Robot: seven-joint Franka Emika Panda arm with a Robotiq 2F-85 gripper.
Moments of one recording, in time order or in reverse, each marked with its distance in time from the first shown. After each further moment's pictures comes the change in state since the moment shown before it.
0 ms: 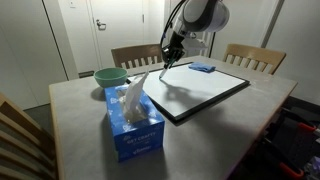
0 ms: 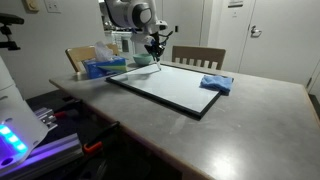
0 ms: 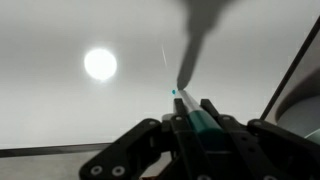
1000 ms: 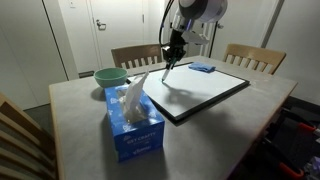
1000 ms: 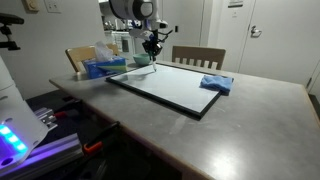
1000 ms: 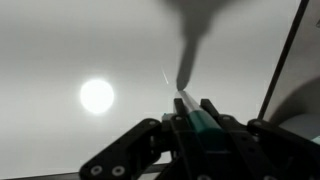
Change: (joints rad) arm -0.023 -0.033 0.031 0.049 0.075 -0.246 -0.040
